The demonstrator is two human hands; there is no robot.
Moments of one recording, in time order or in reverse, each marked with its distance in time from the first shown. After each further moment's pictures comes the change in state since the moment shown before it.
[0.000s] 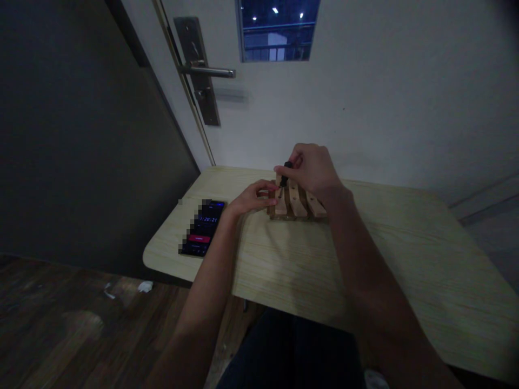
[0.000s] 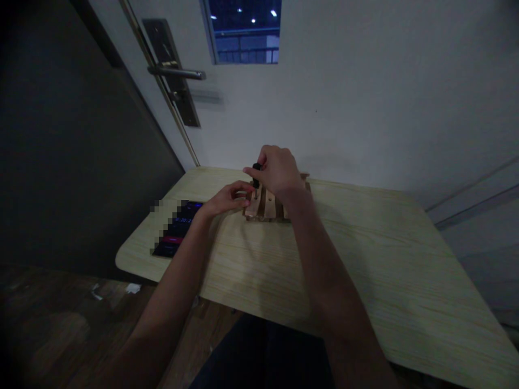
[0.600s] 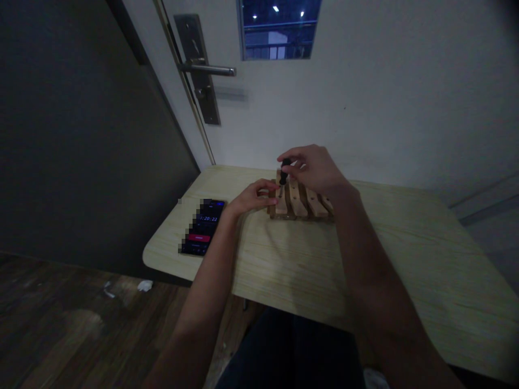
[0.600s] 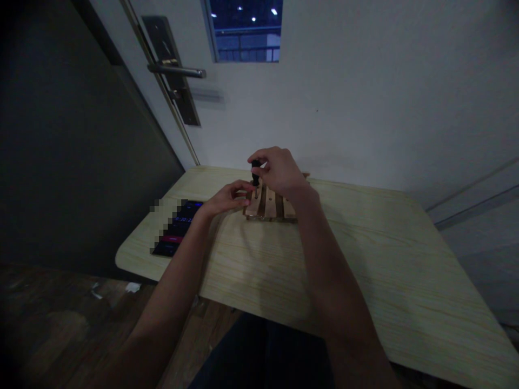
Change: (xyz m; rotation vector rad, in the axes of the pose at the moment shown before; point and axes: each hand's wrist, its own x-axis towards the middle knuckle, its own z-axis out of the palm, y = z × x) left_hand -0.001 0.001 0.001 0.001 0.003 -0.001; right_hand 0.001 0.008 -0.005 0.155 -0.152 -0.117
